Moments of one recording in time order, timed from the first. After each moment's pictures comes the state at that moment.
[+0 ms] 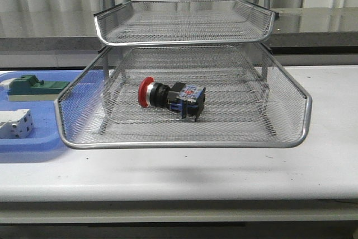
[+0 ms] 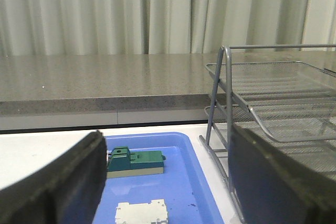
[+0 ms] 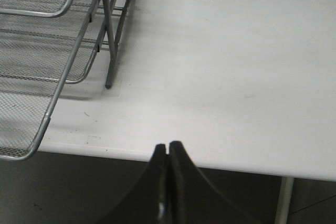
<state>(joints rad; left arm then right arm) -0.09 0.18 -0.23 -0.68 0.09 0.59 0.27 0.49 -0.71 -0.21 0.86 0.22</state>
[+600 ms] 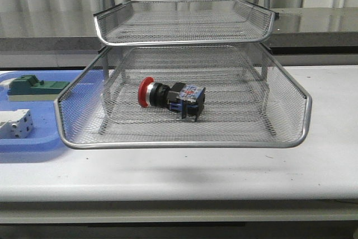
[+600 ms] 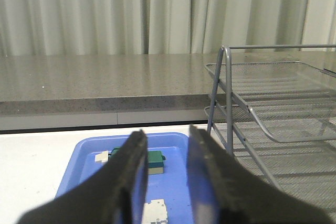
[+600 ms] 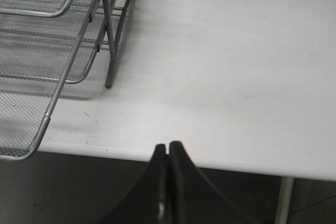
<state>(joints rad) -0.09 0.18 -0.23 -0.68 0.09 0.59 0.27 0.49 -0.71 -0.21 0.86 0.22</state>
